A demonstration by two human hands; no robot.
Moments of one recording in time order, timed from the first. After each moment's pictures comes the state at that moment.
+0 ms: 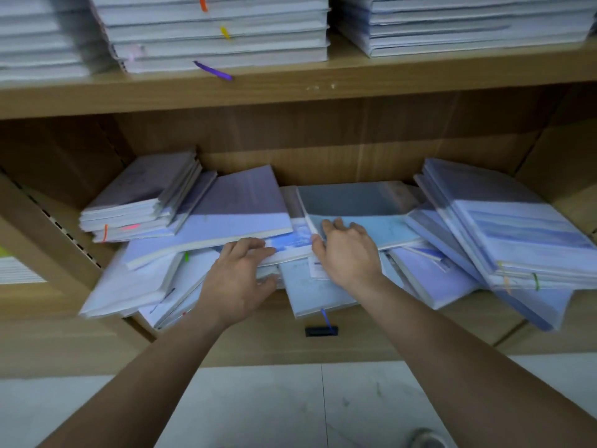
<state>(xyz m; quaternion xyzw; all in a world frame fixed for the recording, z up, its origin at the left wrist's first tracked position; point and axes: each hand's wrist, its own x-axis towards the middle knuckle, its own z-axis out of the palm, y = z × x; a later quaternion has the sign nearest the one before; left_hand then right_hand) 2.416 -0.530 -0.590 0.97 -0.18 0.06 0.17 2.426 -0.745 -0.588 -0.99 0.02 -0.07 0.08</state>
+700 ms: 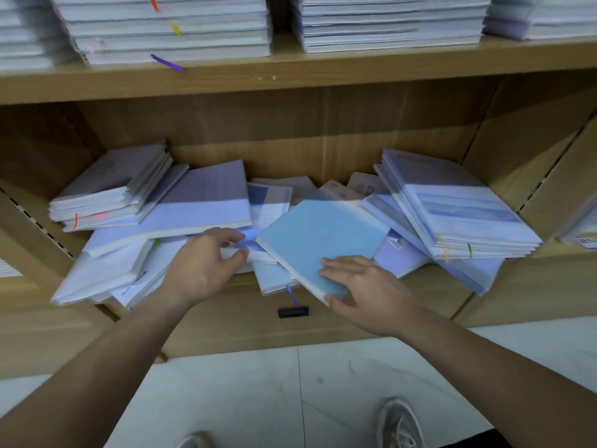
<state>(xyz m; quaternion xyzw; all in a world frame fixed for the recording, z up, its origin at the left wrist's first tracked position) 2.392 -0.540 -0.565 0.95 -0.14 0.05 0.26 2.296 -0.824 -0.591 -0.98 -0.13 -0.01 0.14</state>
